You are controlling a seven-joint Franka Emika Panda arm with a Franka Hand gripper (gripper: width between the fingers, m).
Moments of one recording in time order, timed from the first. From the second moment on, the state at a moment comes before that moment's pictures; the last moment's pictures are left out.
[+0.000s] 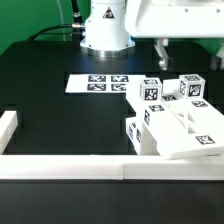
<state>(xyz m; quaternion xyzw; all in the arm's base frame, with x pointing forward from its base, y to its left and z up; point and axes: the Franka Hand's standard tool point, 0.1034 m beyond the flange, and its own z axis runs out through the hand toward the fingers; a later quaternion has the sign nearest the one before) 0.645 0.091 0.147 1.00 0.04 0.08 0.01</state>
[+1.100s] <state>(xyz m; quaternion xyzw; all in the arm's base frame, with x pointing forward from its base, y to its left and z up) 0.633 0.096 0.122 0.99 0.03 0.10 0.01</state>
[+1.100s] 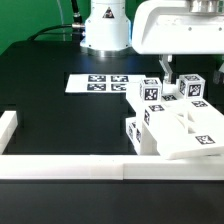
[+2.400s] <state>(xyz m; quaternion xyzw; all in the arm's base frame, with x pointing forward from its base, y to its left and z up) 0.631 0.088 0.107 0.99 -0.10 0.10 0.00</state>
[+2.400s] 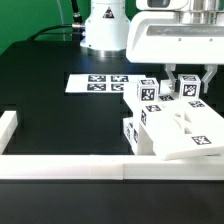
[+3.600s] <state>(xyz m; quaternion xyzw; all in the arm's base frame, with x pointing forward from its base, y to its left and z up) 0.634 0.095 0.111 0.90 -0.42 0.09 -0.05</state>
